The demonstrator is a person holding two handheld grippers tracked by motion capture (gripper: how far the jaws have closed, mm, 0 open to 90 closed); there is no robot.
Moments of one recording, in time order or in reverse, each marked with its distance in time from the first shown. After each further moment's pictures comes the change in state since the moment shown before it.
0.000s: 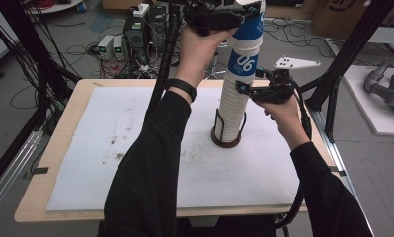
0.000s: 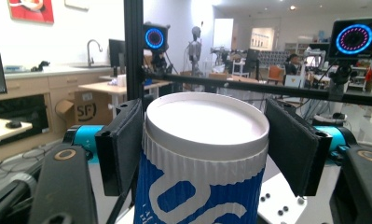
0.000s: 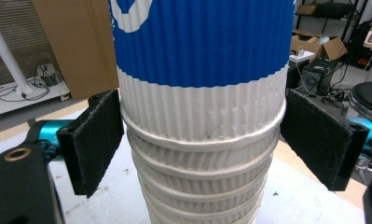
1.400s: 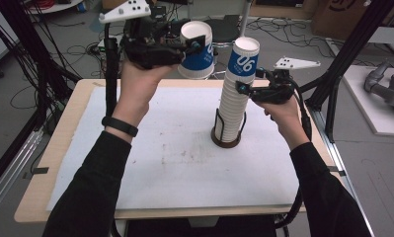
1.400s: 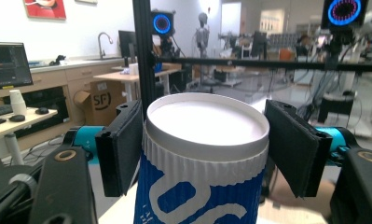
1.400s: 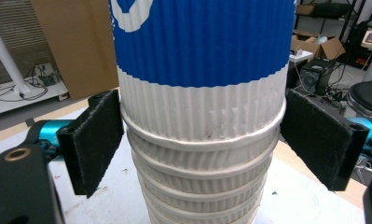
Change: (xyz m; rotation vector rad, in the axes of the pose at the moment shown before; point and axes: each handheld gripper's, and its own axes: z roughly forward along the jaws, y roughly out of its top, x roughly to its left) left arm -0.019 -0.032 -0.119 0.073 0.033 0.063; right arm 0.001 0.000 -0.001 0.005 -0.004 -0.002
